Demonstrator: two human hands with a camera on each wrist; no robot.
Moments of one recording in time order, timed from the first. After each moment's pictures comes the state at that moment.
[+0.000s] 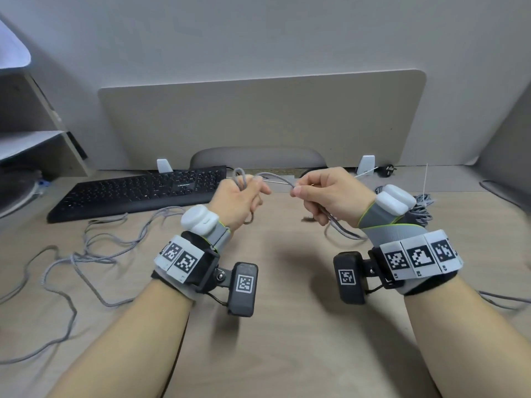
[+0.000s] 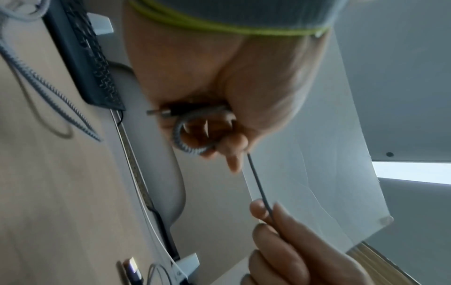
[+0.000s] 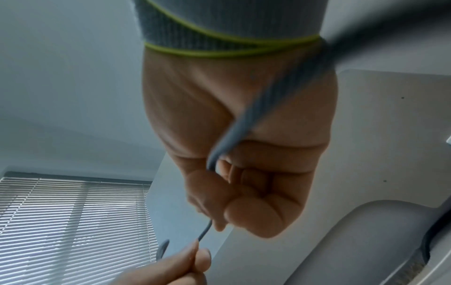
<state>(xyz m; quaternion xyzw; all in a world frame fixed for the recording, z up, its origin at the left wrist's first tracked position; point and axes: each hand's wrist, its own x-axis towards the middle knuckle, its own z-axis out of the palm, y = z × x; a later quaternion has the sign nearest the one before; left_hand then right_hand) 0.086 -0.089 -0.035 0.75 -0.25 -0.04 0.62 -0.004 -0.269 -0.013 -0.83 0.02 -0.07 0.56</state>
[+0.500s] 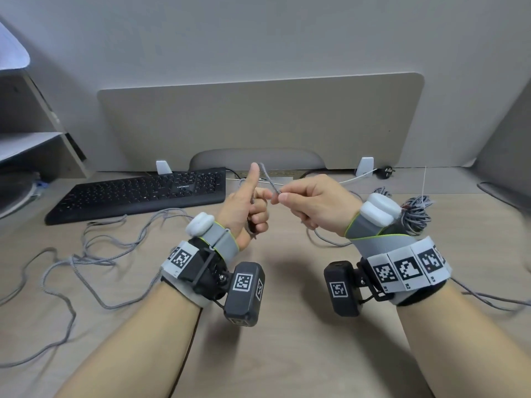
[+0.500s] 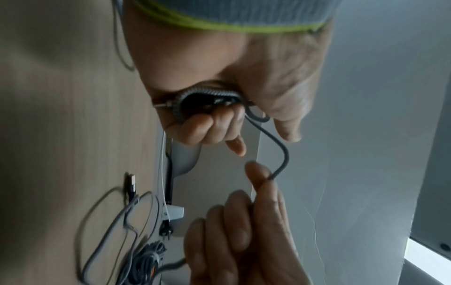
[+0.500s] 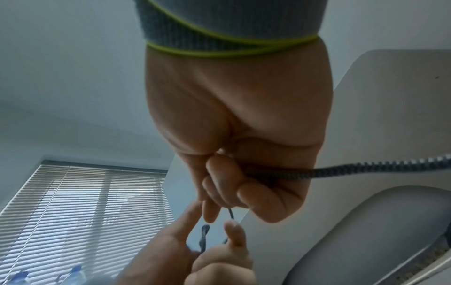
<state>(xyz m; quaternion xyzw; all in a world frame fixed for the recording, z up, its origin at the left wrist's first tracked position) 0.077 -0.097 -0.039 0.59 -0.11 -0.26 0.76 -0.010 -0.245 -0.012 -0.85 -0.06 -0.08 0.52</state>
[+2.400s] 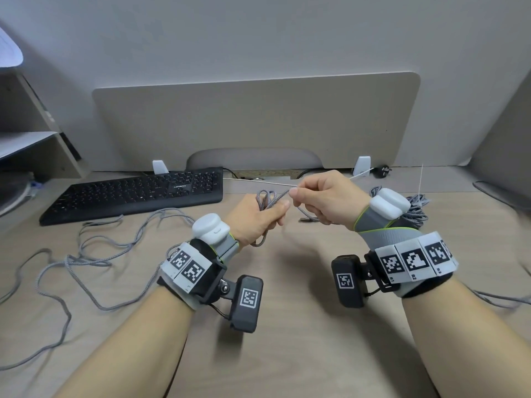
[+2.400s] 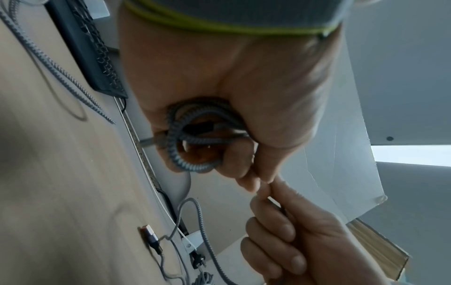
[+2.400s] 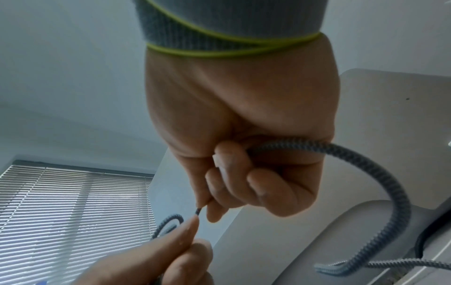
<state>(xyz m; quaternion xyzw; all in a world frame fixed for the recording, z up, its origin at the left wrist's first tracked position) 0.073 -0.098 -0.051 0.75 -0.35 -0.15 0.54 -0.007 -0.265 -0.013 -0.85 0.02 -0.09 0.51</state>
